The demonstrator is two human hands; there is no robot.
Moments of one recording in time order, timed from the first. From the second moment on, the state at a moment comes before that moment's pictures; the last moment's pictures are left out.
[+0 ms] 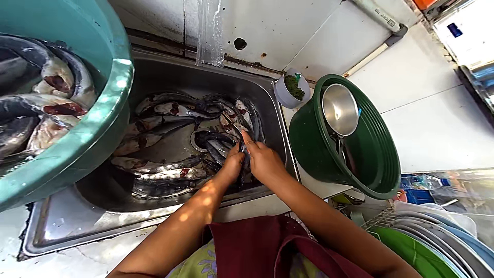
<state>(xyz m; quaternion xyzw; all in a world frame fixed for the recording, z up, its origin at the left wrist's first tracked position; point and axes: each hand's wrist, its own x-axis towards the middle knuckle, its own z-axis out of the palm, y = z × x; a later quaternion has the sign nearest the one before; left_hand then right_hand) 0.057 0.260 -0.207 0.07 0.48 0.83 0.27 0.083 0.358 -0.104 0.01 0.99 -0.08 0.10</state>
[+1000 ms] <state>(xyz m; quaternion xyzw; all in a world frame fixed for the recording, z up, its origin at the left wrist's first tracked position) 0.009 0.147 0.030 -0.04 0.51 0.86 0.01 0.201 0.478 -0.137 0.27 0.73 -0.62 0.11</state>
